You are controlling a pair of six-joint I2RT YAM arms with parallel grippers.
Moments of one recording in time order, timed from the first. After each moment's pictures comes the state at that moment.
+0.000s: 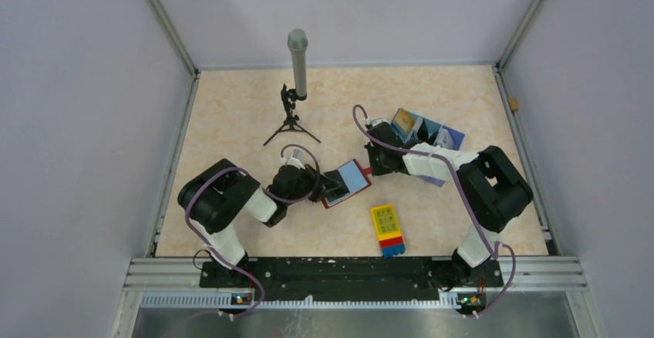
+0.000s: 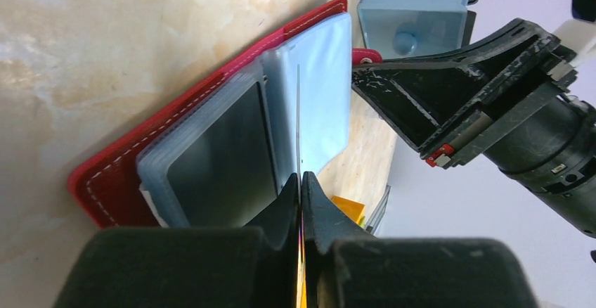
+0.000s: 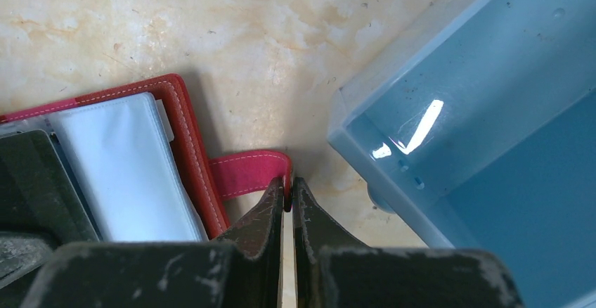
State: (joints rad) left arm -0.63 1.75 0.34 1.03 0.23 -1.32; right arm 0.64 1.72 0.97 -0.23 0.14 0.34
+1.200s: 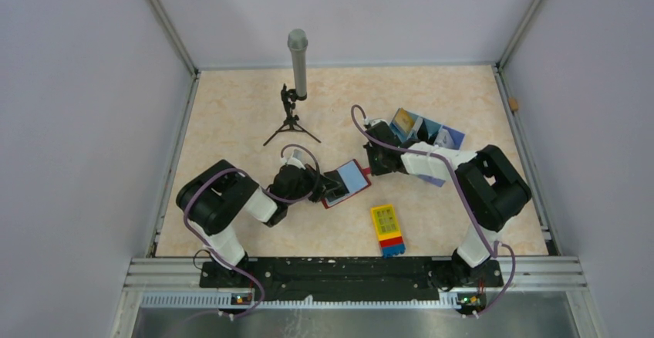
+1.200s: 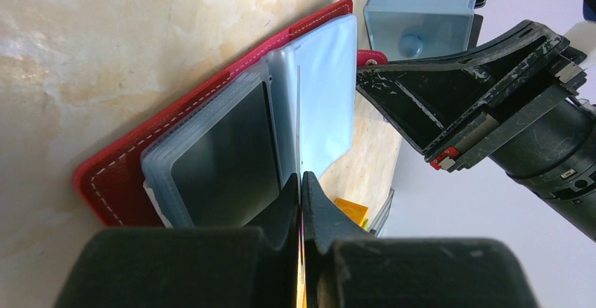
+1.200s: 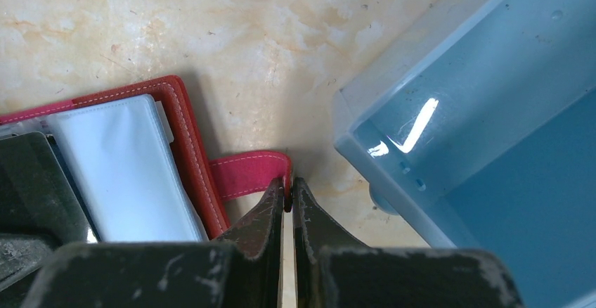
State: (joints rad) left arm -0.64 1.73 0.34 0.98 0.21 -1.32; right arm 0.65 1.73 0.98 -0.26 0.15 0.34
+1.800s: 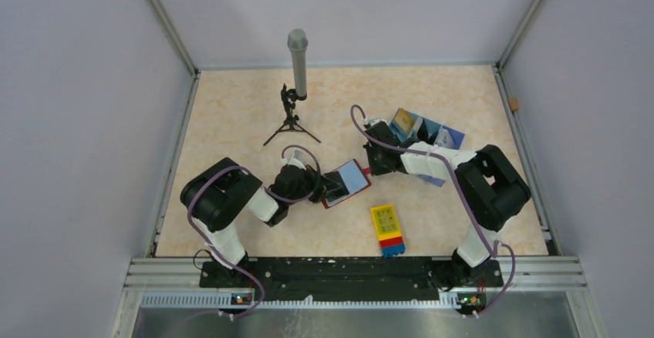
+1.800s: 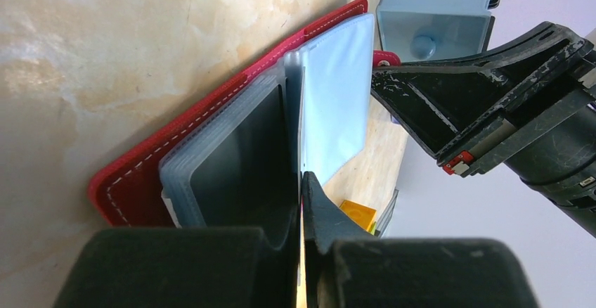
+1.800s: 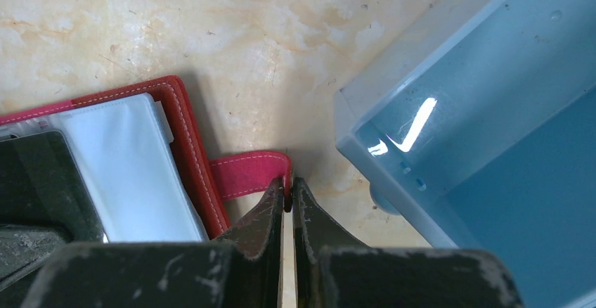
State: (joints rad) left arm -0.64 1.76 0.35 0.98 0.21 -1.32; right arm 0.65 1.73 0.99 -0.26 0.16 0.34
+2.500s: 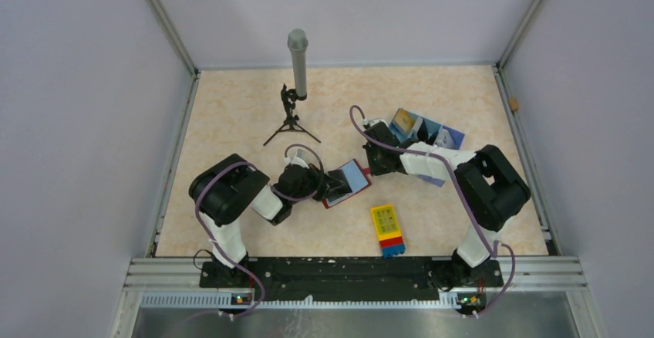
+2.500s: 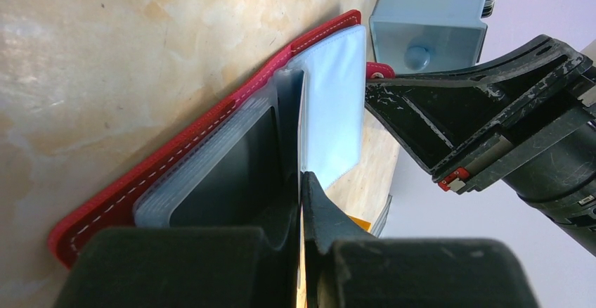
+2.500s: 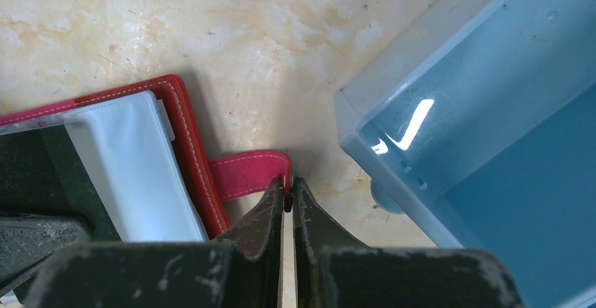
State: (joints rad) left arm -0.65 1.83 0.38 1.04 0.20 -1.34; right arm 0.66 1.73 0.99 -0.26 0.17 0.34
